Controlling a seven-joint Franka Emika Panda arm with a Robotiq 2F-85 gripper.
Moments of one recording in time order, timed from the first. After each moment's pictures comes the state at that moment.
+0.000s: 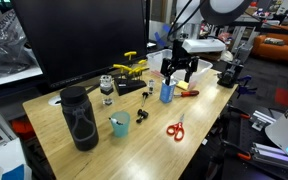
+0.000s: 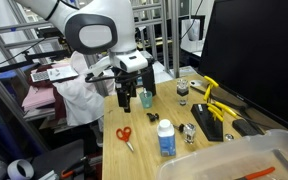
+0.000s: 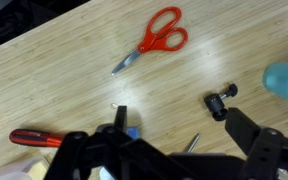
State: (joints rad) arm 0.07 -0.10 0.17 -2.49 0.16 2.38 0.69
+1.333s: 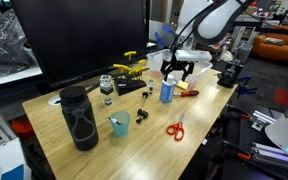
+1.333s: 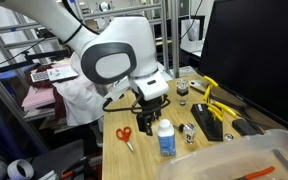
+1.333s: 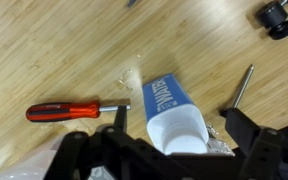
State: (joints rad) arm 0.03 0.05 0.02 -2.51 0.02 2.63 0.83
